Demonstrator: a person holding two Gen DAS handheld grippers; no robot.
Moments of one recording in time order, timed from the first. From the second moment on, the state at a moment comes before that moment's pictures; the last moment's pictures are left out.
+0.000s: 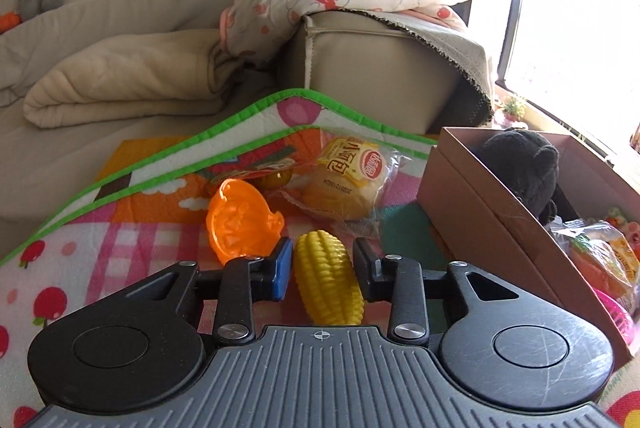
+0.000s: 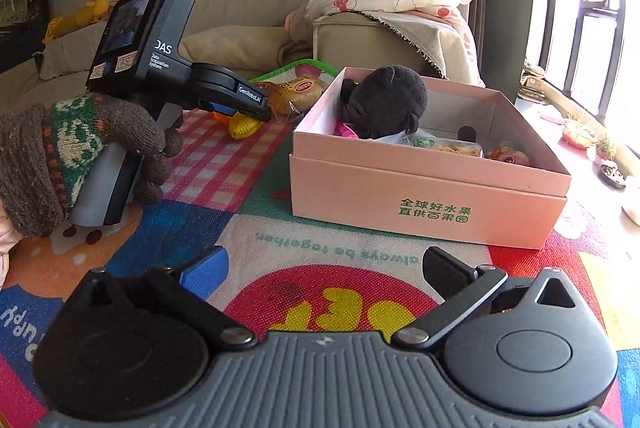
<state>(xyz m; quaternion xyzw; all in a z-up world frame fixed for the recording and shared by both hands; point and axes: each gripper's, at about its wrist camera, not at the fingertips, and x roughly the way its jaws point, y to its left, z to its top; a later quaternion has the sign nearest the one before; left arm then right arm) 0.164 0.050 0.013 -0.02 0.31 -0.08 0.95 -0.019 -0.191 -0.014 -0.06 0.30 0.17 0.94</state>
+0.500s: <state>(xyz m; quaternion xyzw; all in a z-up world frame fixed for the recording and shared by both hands) 0.020 0.071 0.024 0.02 0.31 -0.13 0.94 -0.016 -0.191 -0.014 -0.06 0.30 0.16 0.94</state>
